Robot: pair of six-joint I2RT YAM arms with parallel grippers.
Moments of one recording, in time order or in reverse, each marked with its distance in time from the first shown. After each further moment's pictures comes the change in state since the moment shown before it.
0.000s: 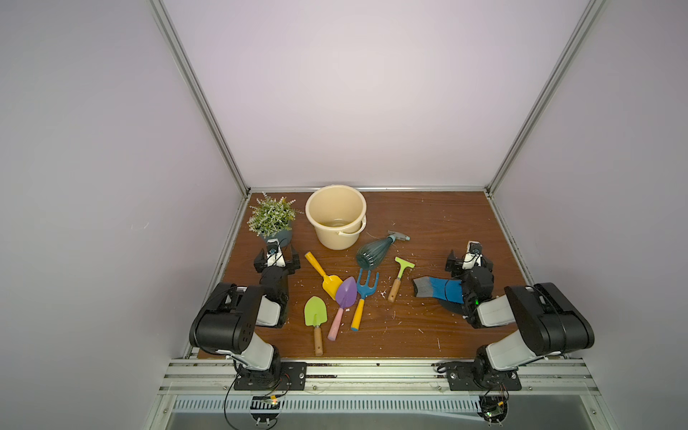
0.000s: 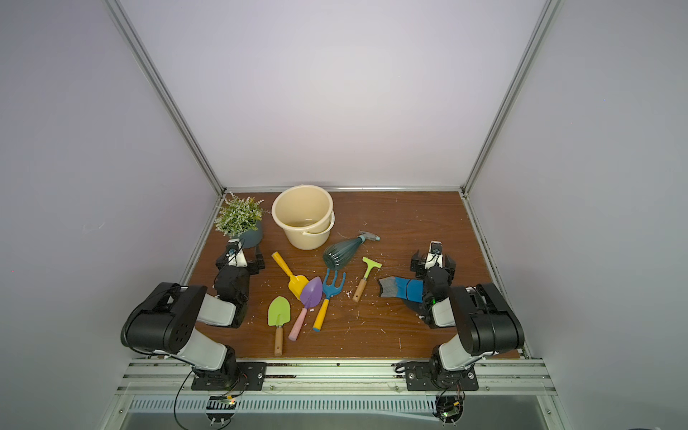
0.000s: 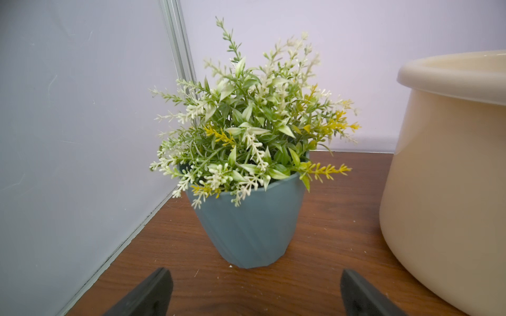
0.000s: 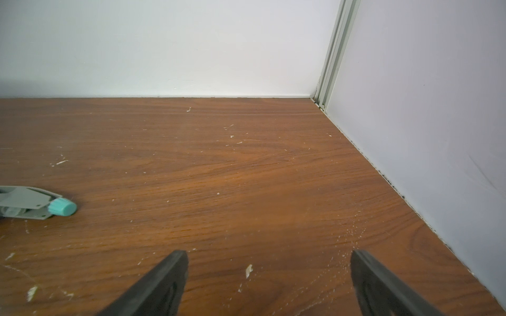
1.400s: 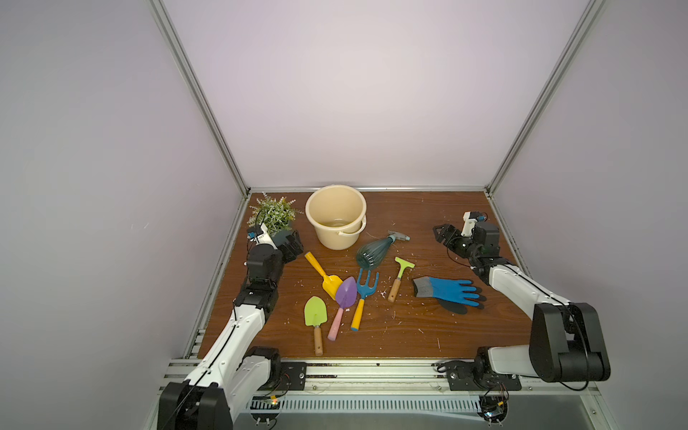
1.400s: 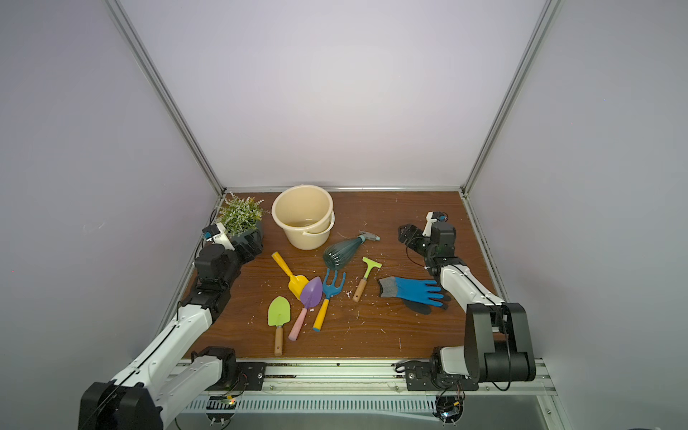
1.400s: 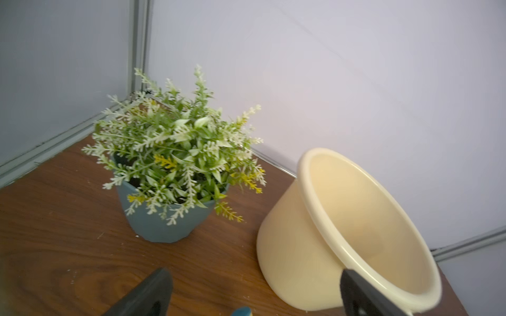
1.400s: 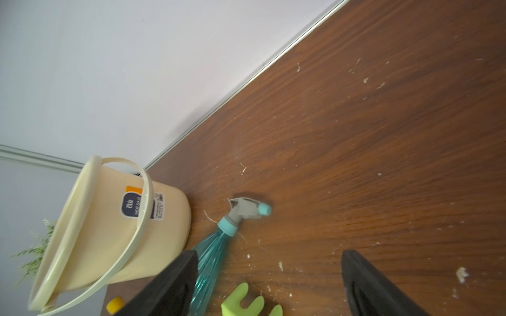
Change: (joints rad) left arm -0.025 -0.640 0.319 -1.114 0.229 -0.583; right arm -0.057 -0.173 0.558 -1.029 -0.637 0.654
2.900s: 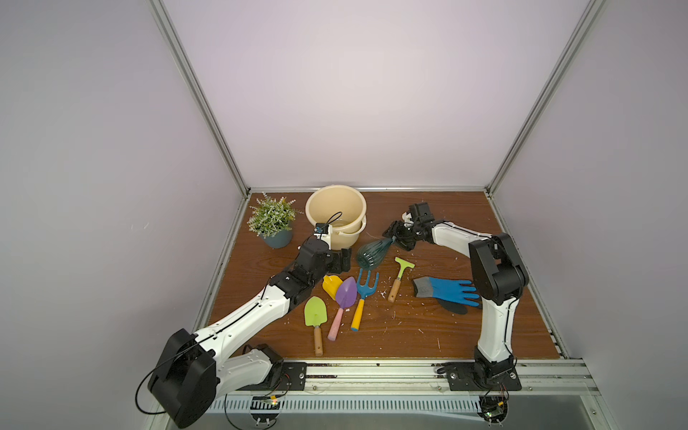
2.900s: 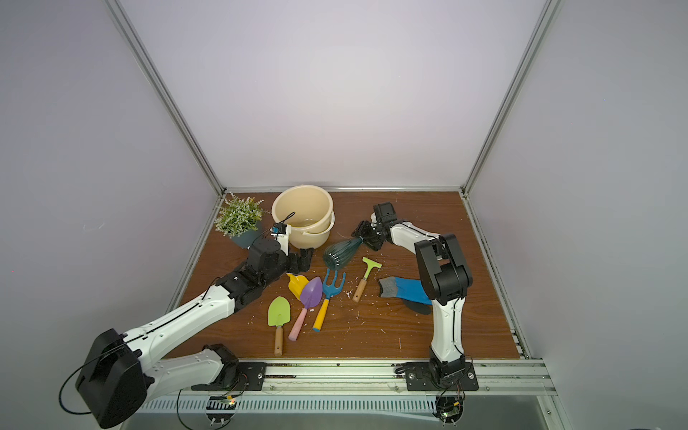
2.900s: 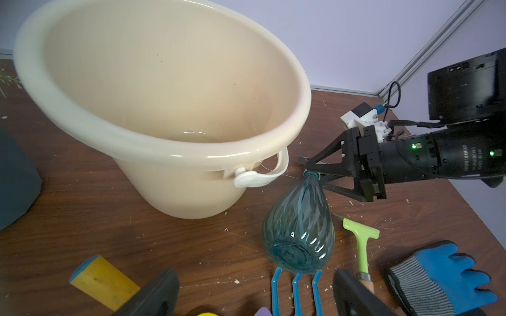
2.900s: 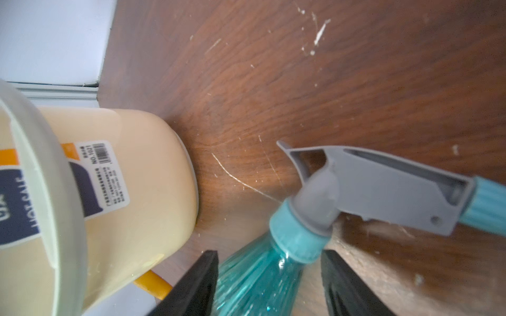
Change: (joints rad) left arm -0.496 0.233 0.208 -0.227 -0.072 0.148; right arm 0.309 0.668 0.651 -0.410 -0.107 0.203
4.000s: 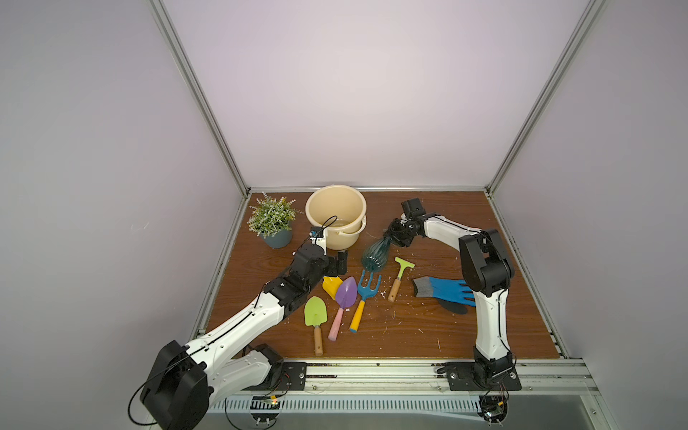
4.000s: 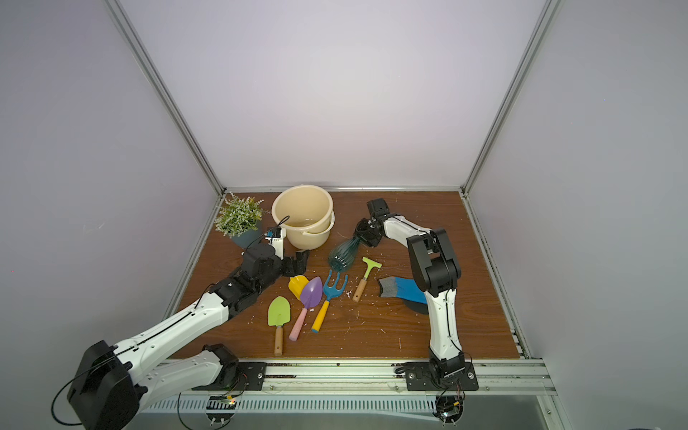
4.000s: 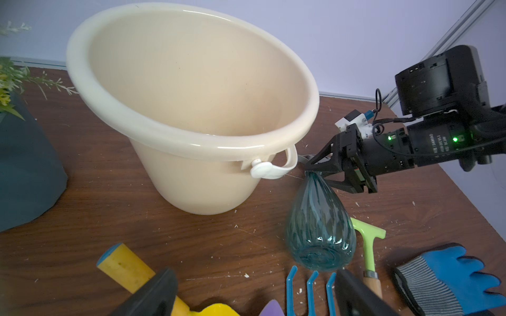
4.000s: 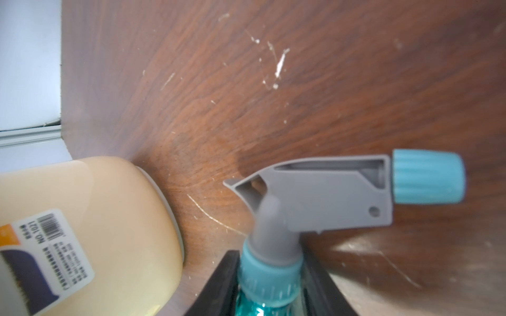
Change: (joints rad) left arm 0.000 -0.080 -0.055 -0.003 -0.033 0.005; right arm 0.017 0.117 0.176 -0.139 0.116 0.086
